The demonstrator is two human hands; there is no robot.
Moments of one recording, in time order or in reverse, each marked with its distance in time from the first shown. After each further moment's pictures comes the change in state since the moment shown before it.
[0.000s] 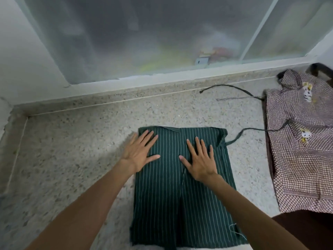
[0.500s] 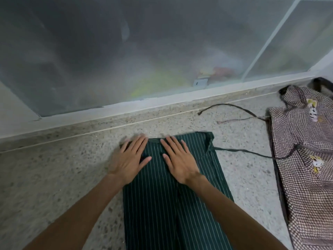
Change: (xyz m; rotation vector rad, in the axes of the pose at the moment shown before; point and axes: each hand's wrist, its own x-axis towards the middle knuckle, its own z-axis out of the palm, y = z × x) left_hand 0.094 -0.050 -0.015 -0.084 0.211 -0.013; right_hand 0.129 -0.026 -0.036 -0.009 0.168 -0.332
